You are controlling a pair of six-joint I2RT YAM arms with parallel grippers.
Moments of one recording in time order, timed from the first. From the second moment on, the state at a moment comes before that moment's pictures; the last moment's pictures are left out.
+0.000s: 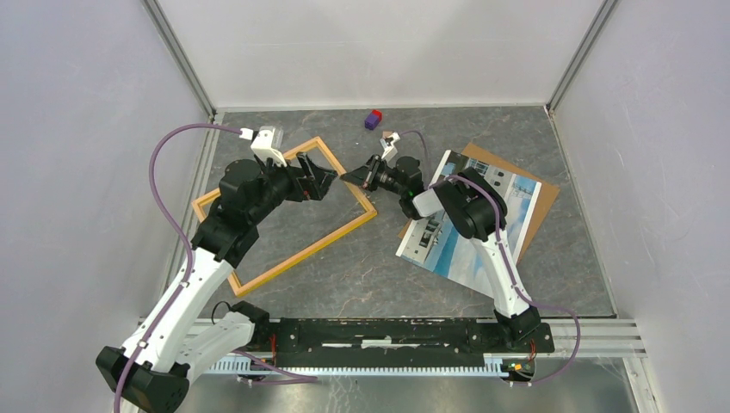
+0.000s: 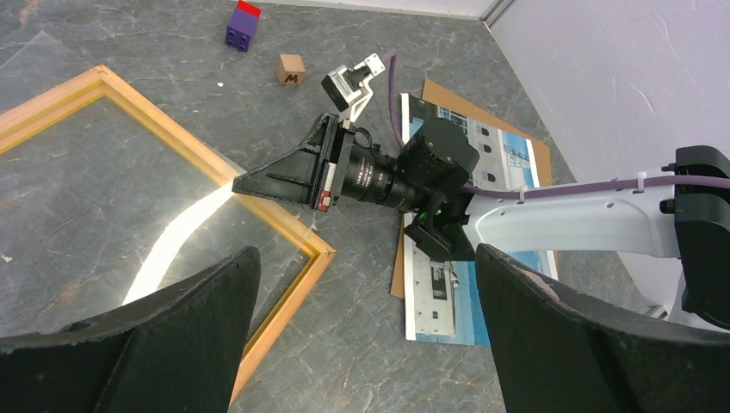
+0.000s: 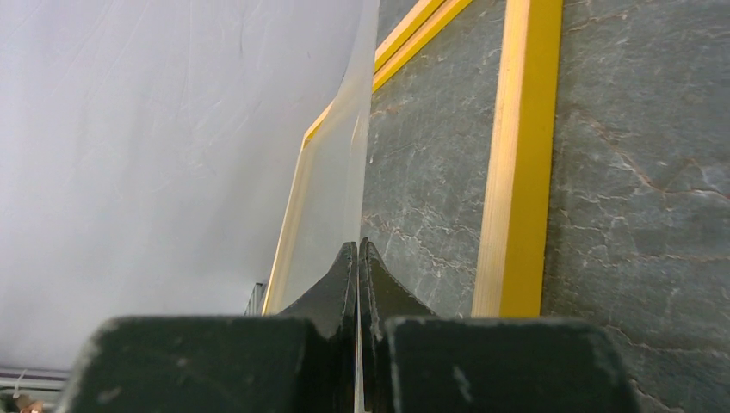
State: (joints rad) left arm -0.42 0.90 0.94 -0.25 0.12 -0.43; right arm 0.56 2.40 1.30 1.08 -0.52 1.05
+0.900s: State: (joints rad) left arm -0.42 0.90 0.94 -0.24 0.12 -0.45; right arm 0.57 2.37 1.20 1.09 -0.42 1.05
